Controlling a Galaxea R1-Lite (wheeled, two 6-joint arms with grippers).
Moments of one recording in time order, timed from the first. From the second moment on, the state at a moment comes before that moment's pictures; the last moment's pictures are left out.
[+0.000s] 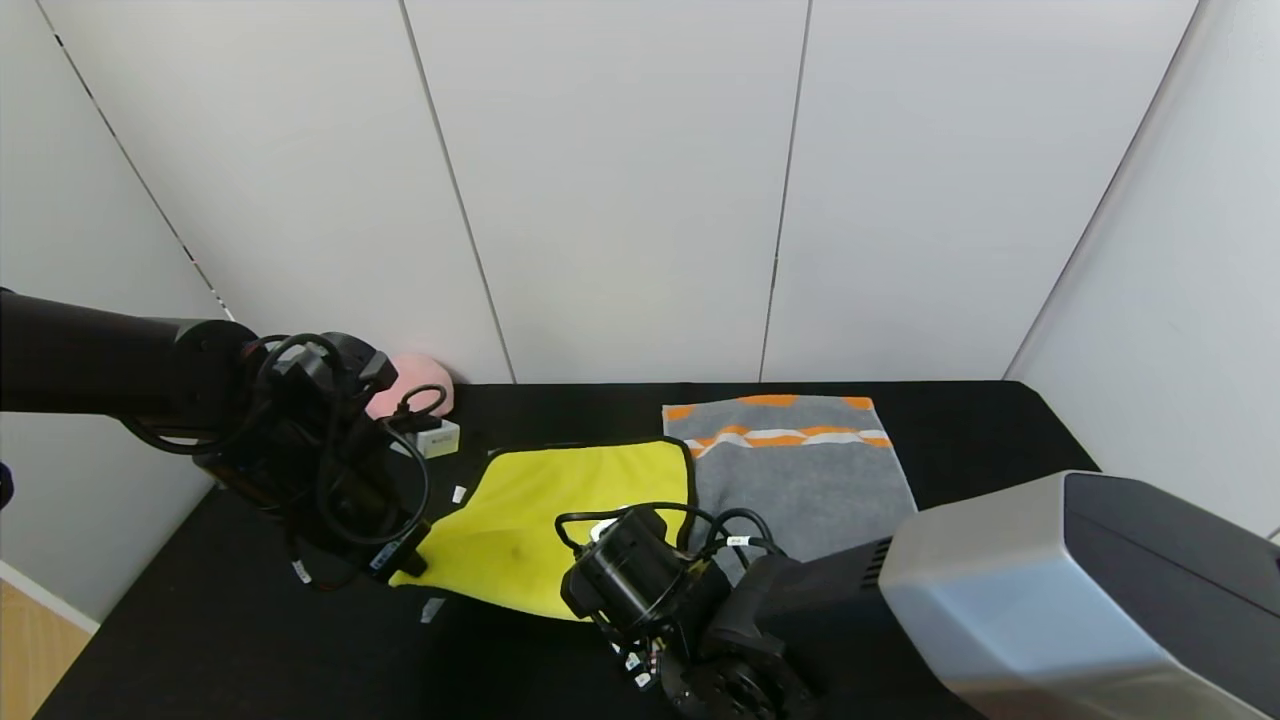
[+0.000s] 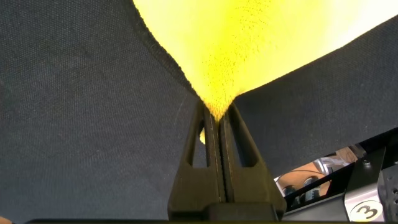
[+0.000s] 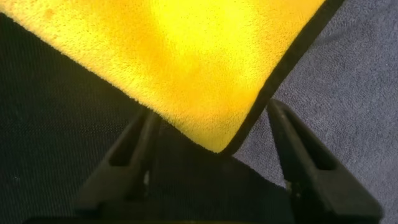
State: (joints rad) left arm -0.09 1.94 -1.33 0.67 -0.12 0.36; right arm 0.95 2.35 -1.48 0.05 -0.47 0.14
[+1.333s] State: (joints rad) left arm -0.07 1.88 -1.22 0.67 -0.14 0.36; right arm 0.94 2.28 -1.43 0.06 -0.44 0.14
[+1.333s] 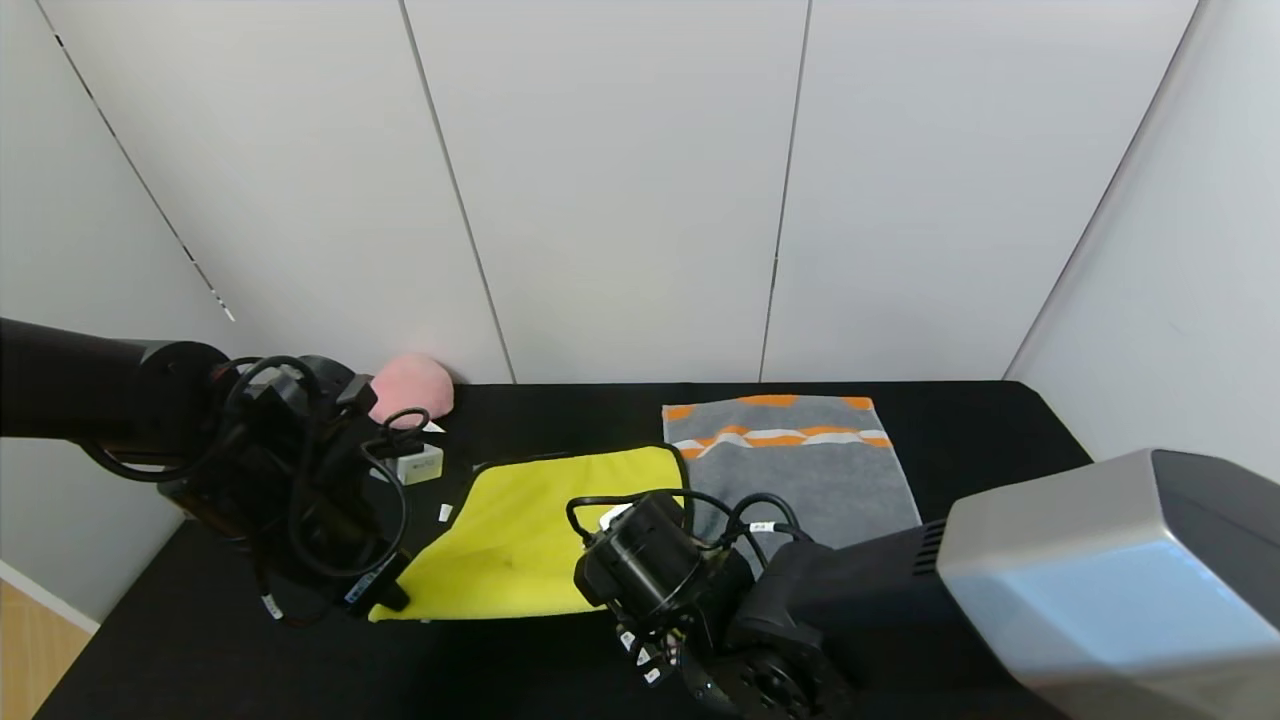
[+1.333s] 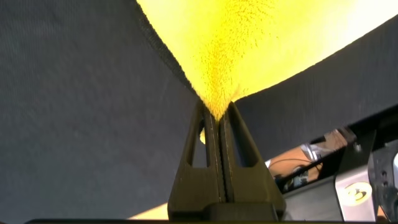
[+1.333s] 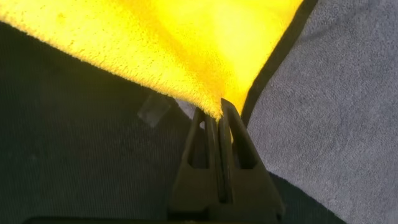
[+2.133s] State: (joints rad) left arm -0.06 1.66 -1.04 0.67 -0.22 0.36; right arm 0.96 2.16 -1.39 0.10 -0.36 0.15
